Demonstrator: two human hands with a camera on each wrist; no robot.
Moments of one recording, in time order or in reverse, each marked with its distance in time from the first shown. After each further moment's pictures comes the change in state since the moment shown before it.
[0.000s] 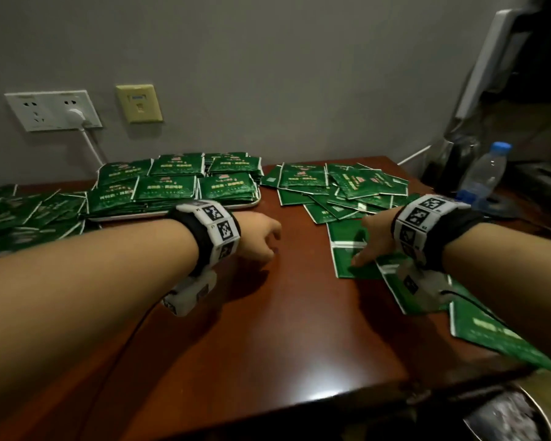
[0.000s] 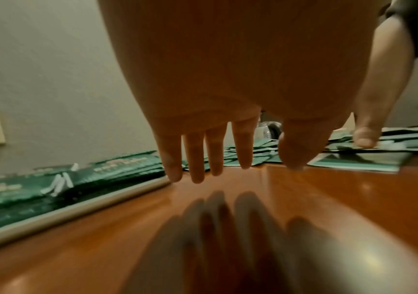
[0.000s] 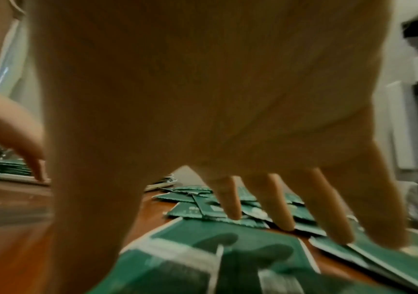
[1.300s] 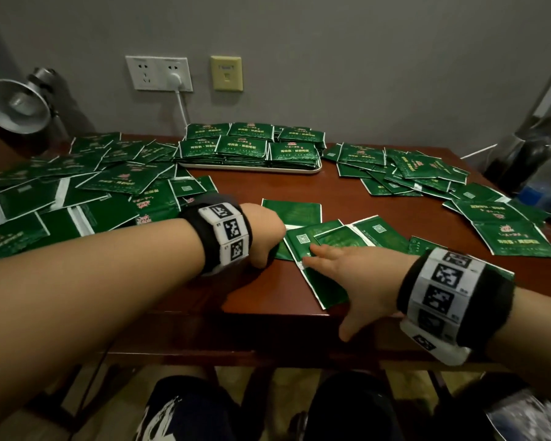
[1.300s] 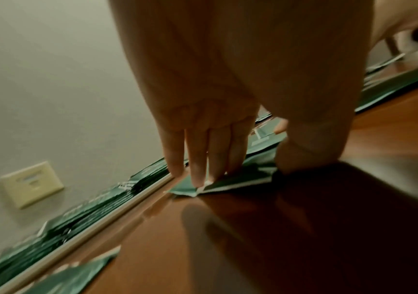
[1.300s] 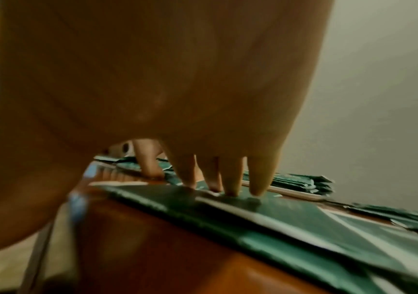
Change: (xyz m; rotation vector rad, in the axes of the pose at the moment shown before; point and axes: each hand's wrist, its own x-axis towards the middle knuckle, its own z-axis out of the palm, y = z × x) left_hand -0.135 0.009 0.065 0.395 -0.038 -0.130; right_hand -0.136 -0.132 0.051 -0.175 0.155 -0.671
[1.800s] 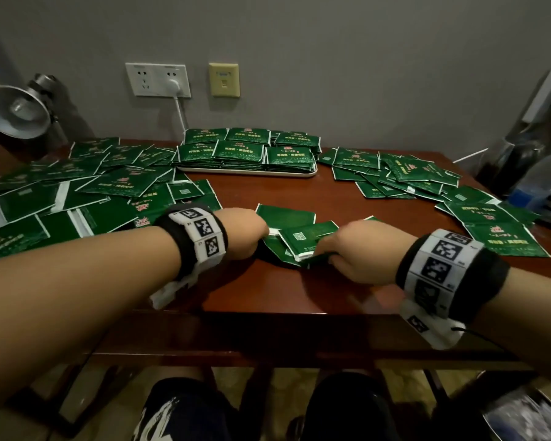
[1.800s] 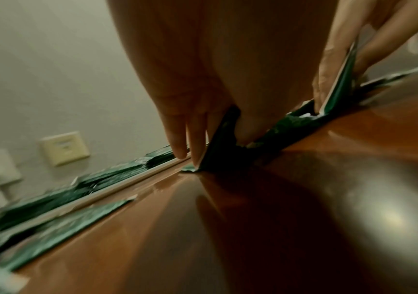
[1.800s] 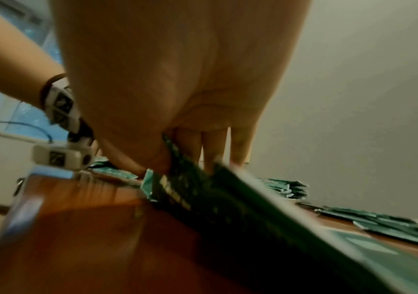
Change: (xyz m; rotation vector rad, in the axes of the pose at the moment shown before) left_hand -0.009 -0.018 0.021 -0.232 0.070 -0.054; right_hand -0.005 0.012 -0.017 -0.023 0.278 0.035
